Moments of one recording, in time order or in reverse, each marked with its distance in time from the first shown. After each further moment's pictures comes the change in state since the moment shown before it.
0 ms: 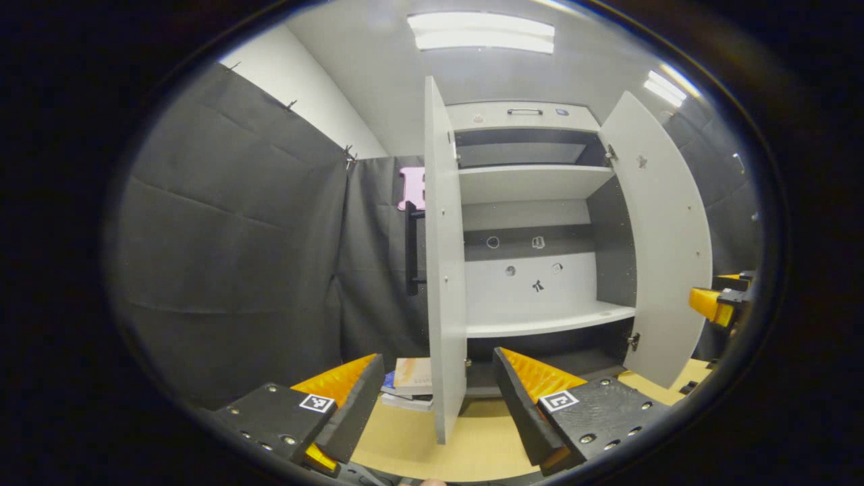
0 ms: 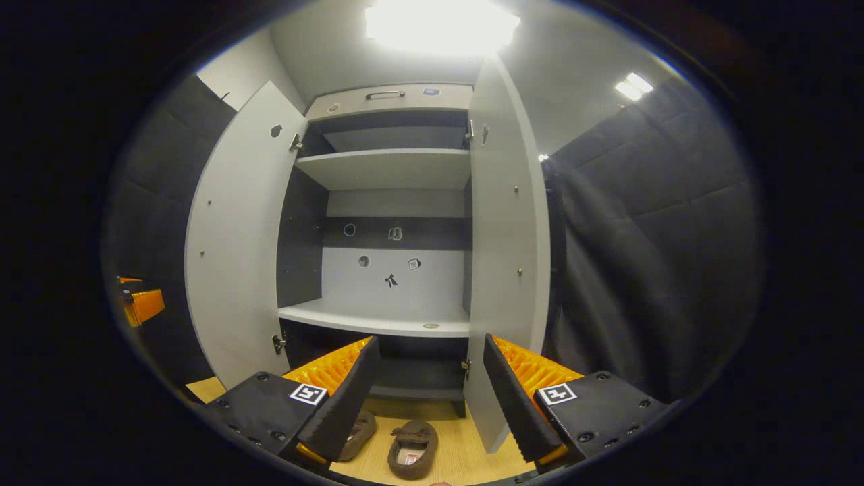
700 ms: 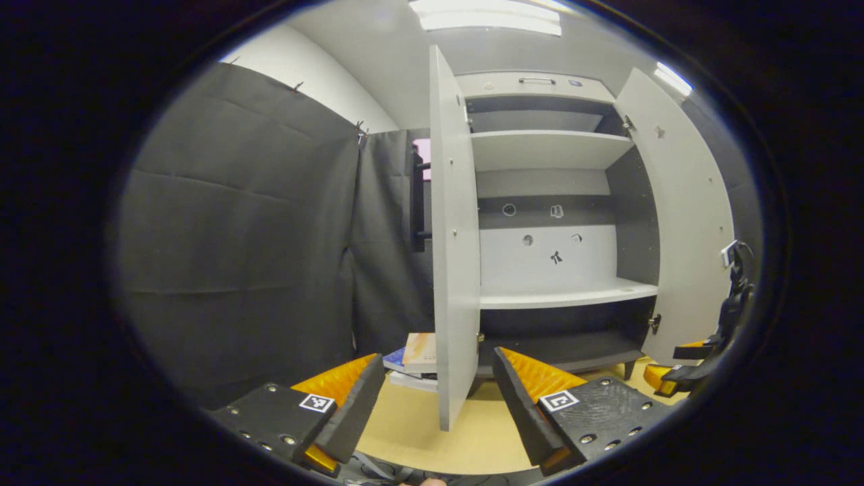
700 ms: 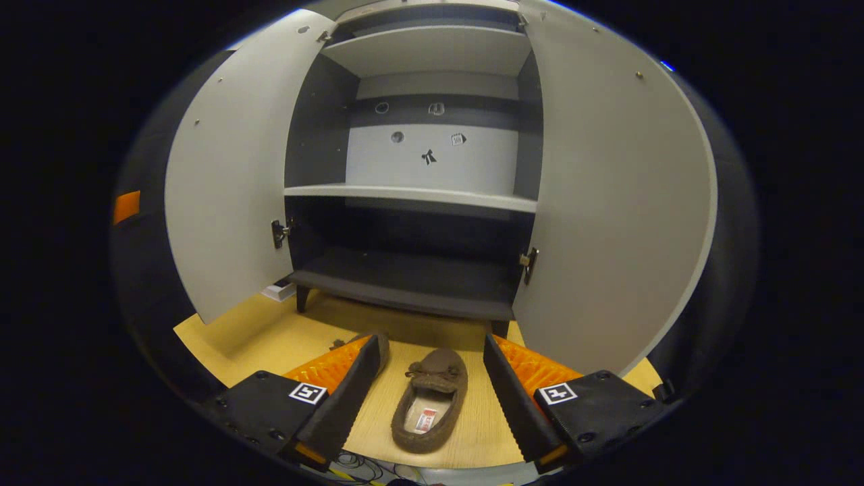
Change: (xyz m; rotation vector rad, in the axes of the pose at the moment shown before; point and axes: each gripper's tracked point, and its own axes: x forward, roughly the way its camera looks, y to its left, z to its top) left arm 0.020 -0.005 -0.058 0.001 0.129 0.063; right arm 0.064 0.049 -0.195 -0.051 0.446 0.159
